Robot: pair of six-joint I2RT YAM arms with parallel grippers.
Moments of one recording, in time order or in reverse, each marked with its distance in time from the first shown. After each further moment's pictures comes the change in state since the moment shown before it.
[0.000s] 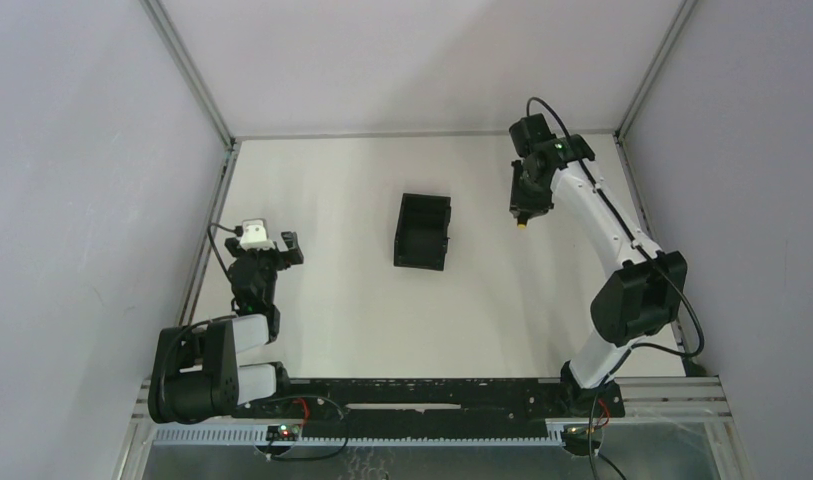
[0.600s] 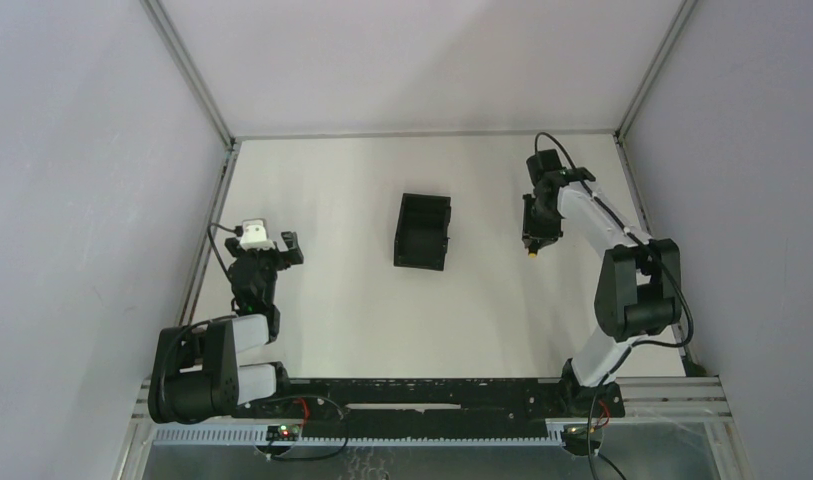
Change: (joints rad) left arm 0.000 0.000 0.000 0.000 0.000 0.000; right arm -0.124 0.018 -0.351 0.246 -0.100 -0.114
